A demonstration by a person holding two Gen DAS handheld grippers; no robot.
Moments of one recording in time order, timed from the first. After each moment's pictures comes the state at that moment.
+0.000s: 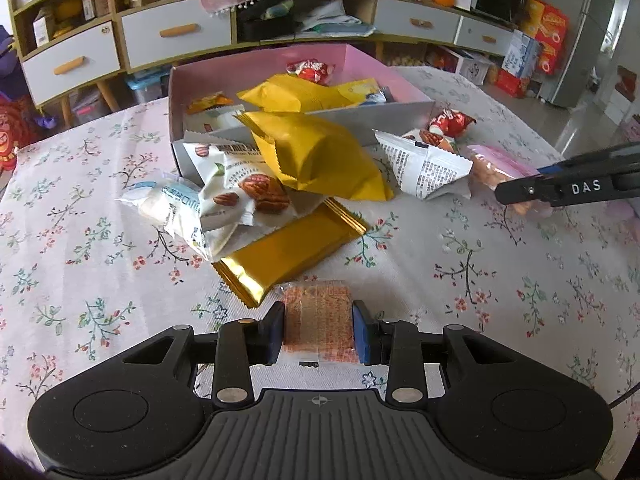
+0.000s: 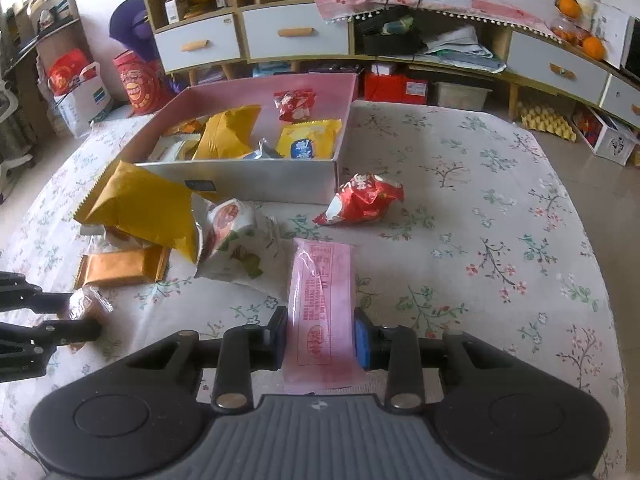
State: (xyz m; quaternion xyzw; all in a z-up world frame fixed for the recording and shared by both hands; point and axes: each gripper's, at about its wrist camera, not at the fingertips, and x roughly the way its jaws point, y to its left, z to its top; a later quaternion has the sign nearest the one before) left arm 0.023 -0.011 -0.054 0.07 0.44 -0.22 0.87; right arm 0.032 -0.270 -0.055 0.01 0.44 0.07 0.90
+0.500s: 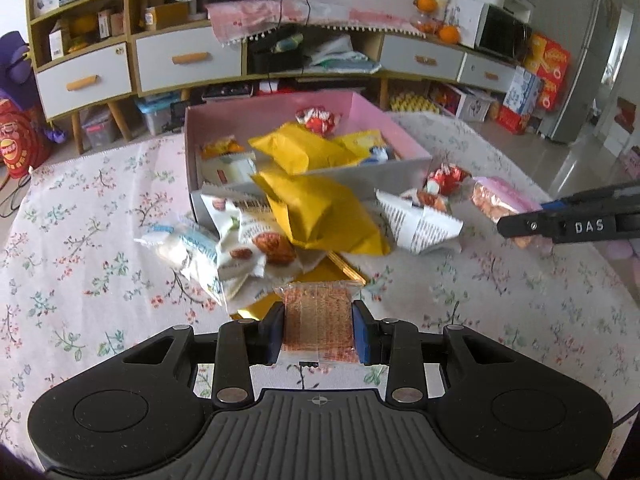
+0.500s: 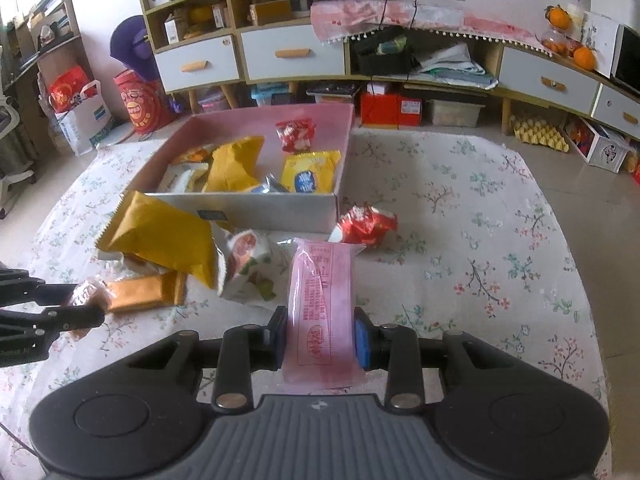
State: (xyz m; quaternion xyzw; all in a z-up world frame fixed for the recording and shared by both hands) left arm 0.025 -0.006 -0.023 0.04 0.40 -0.22 0.89; right arm 0.025 -0.266 -0.030 0.01 0.42 0.07 0.91
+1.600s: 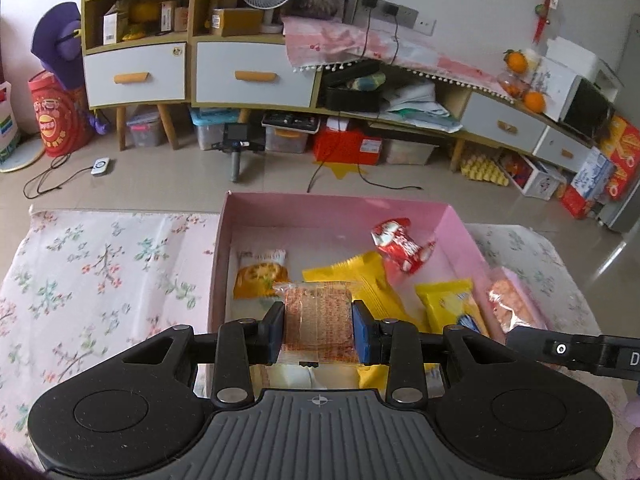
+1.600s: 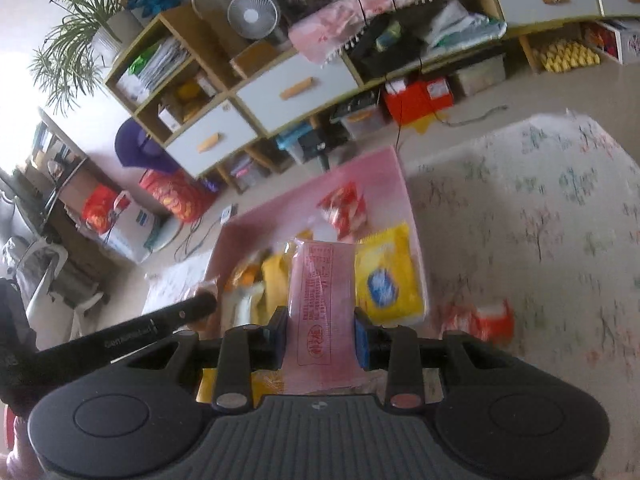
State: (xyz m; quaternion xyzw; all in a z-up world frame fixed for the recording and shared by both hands) left arm 0.185 -0.030 -0.007 -0.04 0.39 -0.12 0.91; right arm 0.137 -0.270 -0.029 0.24 0.39 0.11 0.88
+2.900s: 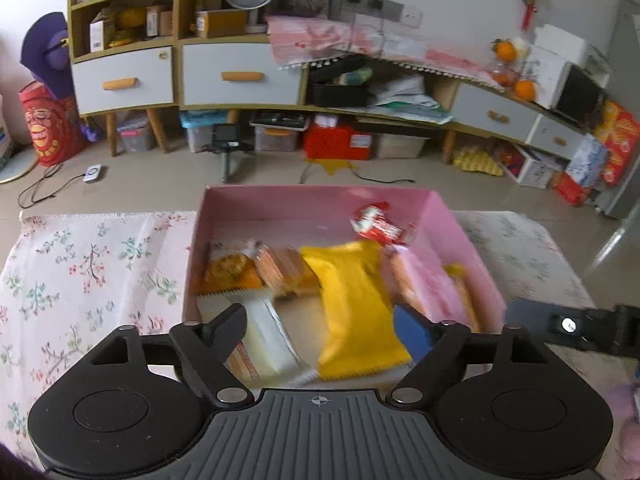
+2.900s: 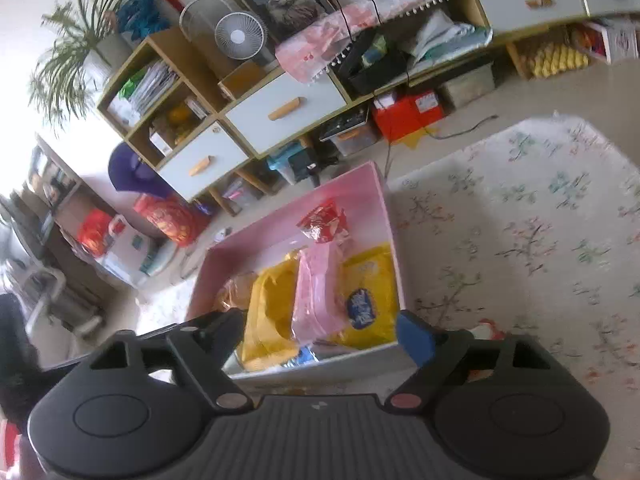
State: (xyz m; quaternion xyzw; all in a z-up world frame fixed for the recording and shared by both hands) left arm 0.164 -0.044 -0.005 -0.02 0.39 -0.14 0.91; right arm 0.127 -0.282 -0.028 0.25 0.37 0.10 0.89
